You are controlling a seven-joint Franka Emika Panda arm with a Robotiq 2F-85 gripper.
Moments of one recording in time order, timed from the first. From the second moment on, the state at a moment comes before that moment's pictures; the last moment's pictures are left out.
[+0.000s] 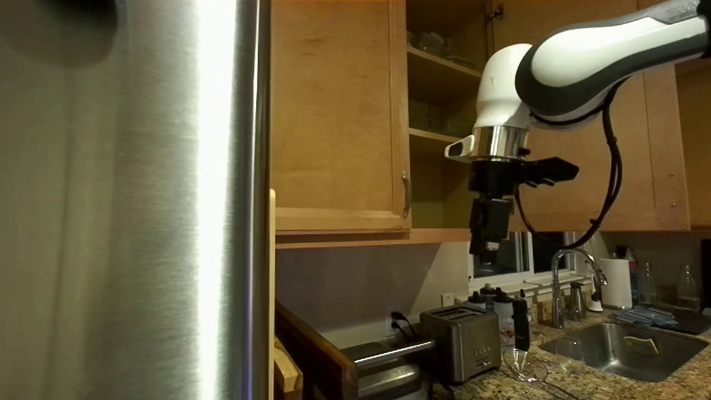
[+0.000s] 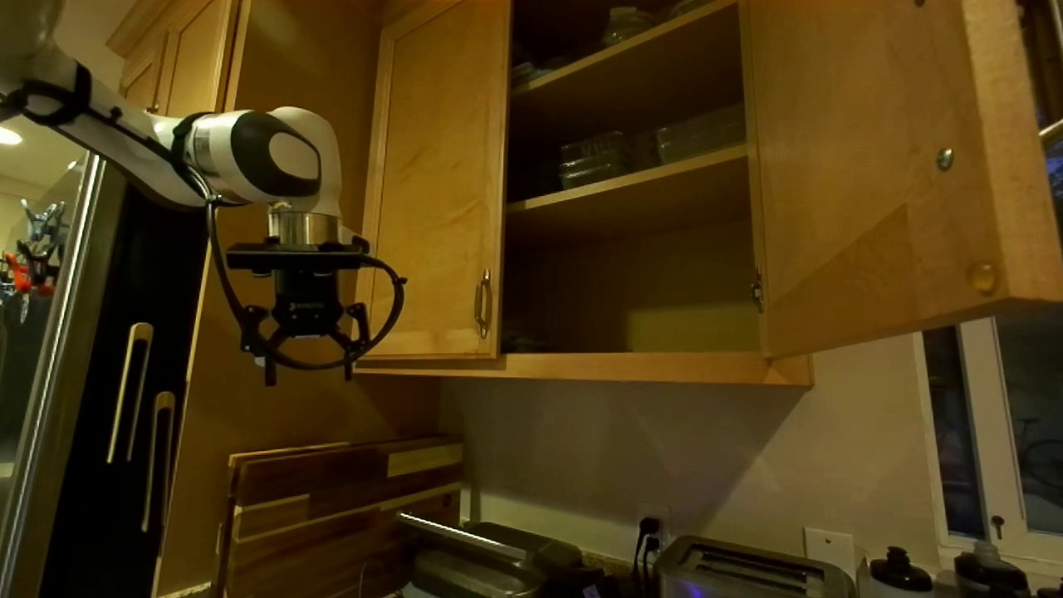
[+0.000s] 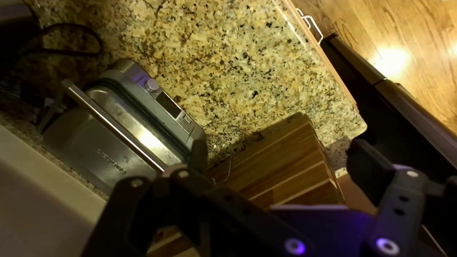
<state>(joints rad) 0.21 -0.64 0.02 -2.27 0.00 1.86 -0.50</state>
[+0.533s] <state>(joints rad) 0.39 -0.52 0.10 -2.18 0.24 1.92 -0.55</state>
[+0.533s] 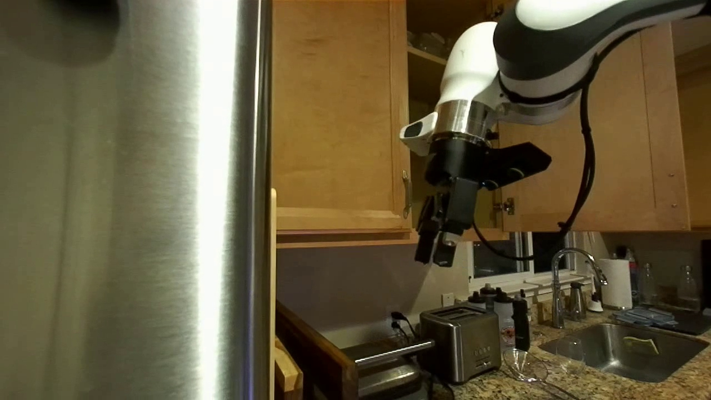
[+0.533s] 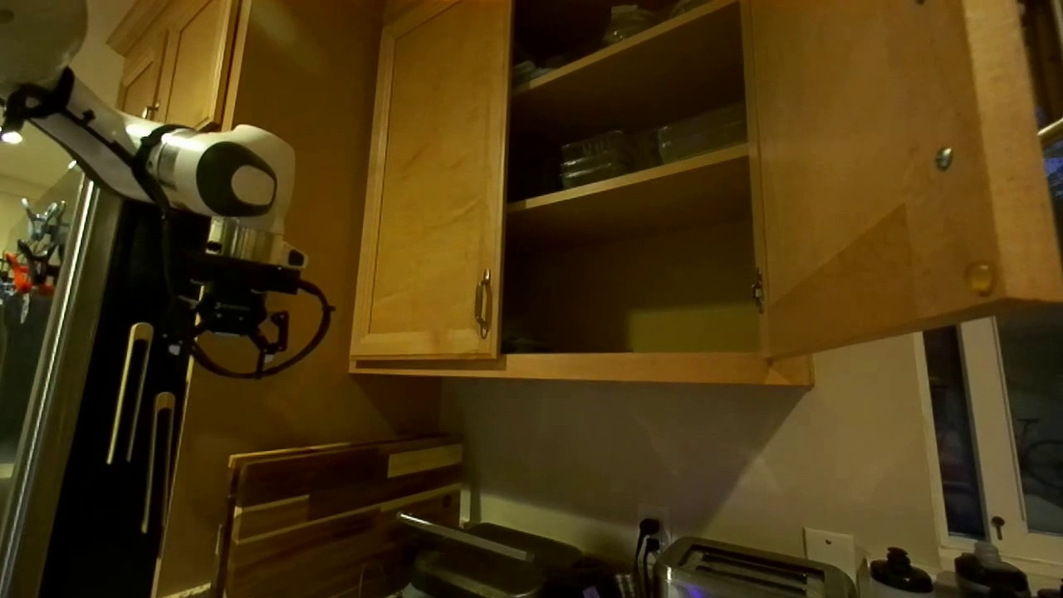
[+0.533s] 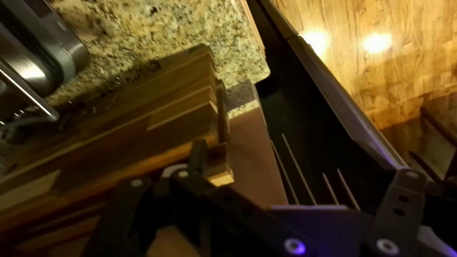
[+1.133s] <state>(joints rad) 0.46 -0.38 0.18 -2.07 0.39 2.02 -0.78</state>
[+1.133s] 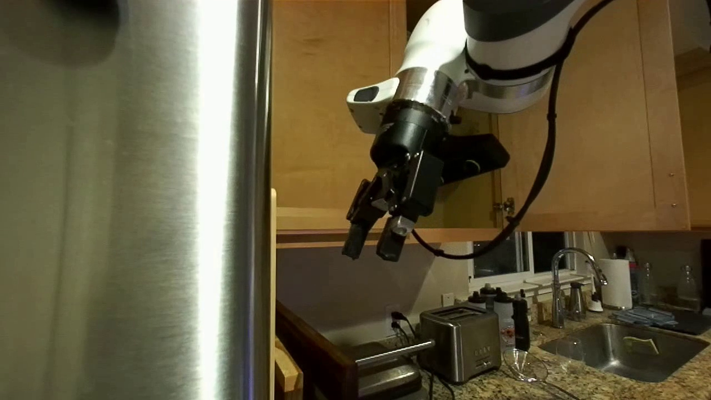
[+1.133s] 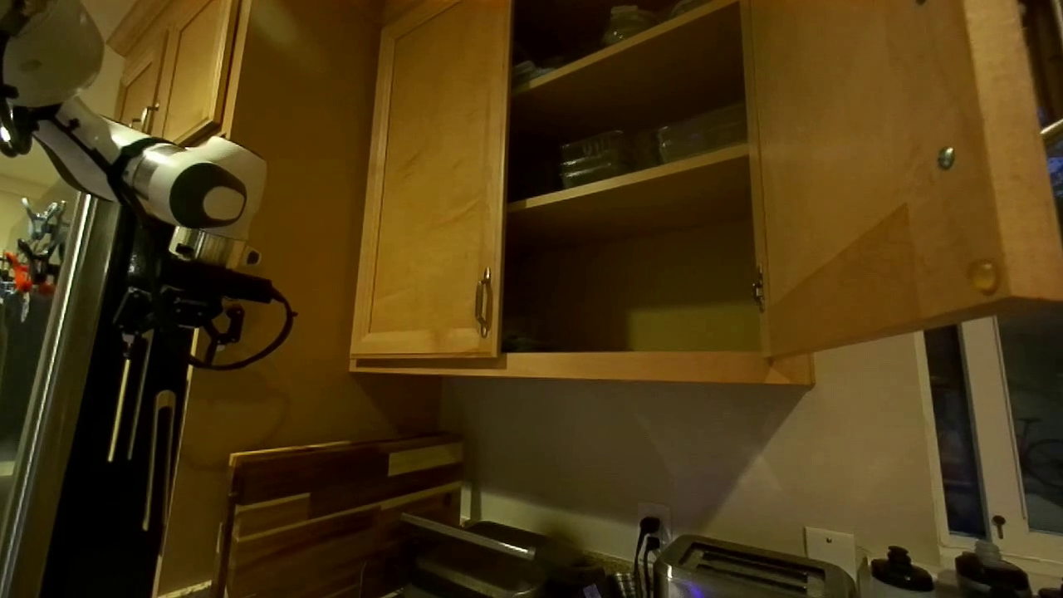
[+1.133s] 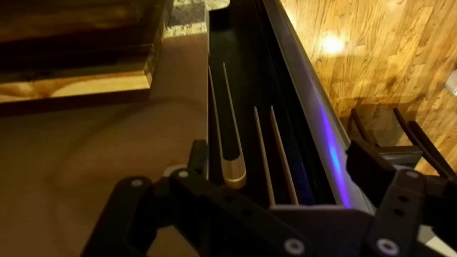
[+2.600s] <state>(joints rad) 0.48 -0.27 0.29 -1.95 0.50 2.10 -0.88</state>
